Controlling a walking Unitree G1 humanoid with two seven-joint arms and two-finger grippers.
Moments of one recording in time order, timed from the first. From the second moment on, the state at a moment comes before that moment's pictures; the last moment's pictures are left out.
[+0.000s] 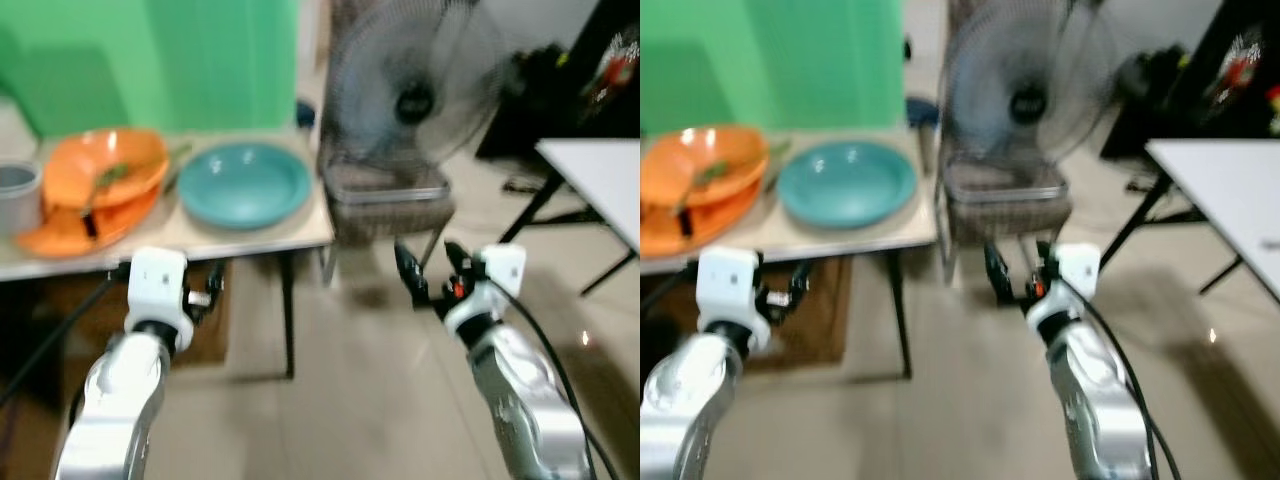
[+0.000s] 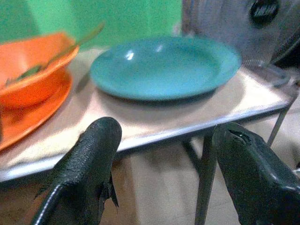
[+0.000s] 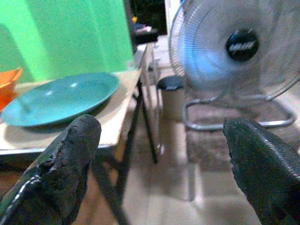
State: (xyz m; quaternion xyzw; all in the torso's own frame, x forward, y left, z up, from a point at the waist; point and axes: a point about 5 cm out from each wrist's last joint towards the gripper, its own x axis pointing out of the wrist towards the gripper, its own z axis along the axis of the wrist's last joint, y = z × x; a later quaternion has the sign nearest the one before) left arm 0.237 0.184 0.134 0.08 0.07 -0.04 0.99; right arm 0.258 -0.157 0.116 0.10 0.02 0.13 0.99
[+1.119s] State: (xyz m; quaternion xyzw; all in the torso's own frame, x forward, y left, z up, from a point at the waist) left arm 0.240 0.178 0.136 0.09 0.06 -0.07 0.99; right arm 0.261 -0.167 0.108 0.13 0.02 0.11 0.99
